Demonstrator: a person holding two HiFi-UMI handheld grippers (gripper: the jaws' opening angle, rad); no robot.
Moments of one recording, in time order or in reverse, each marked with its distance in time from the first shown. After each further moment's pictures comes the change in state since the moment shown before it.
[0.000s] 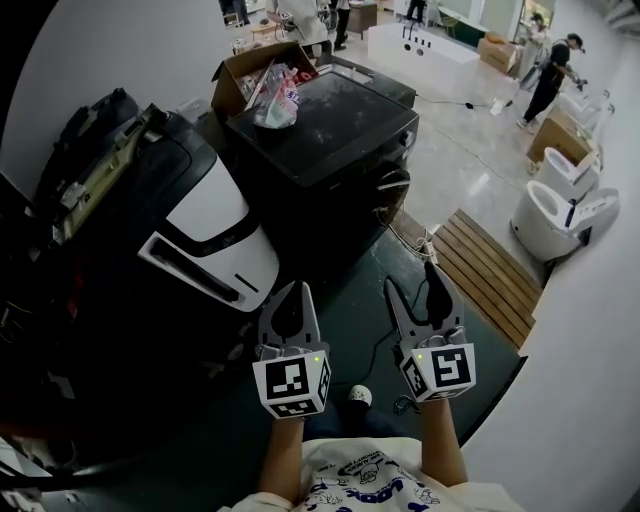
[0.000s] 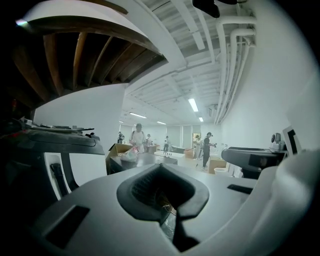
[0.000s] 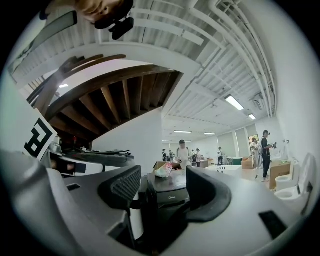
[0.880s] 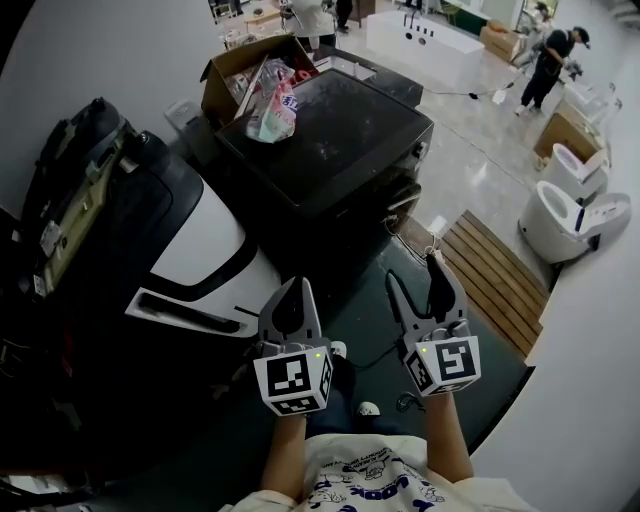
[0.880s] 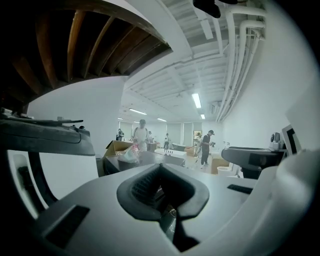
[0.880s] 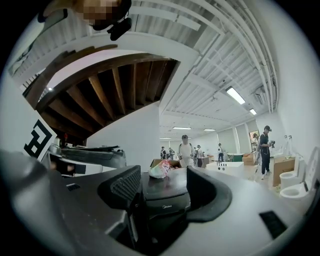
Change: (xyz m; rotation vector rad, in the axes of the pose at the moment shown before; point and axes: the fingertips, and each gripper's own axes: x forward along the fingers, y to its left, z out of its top) left arm 0.179 0.060 -0.003 -0.008 0.034 -0.001; right arm 0.178 -0.055 -0.036 0.026 0.032 0.000
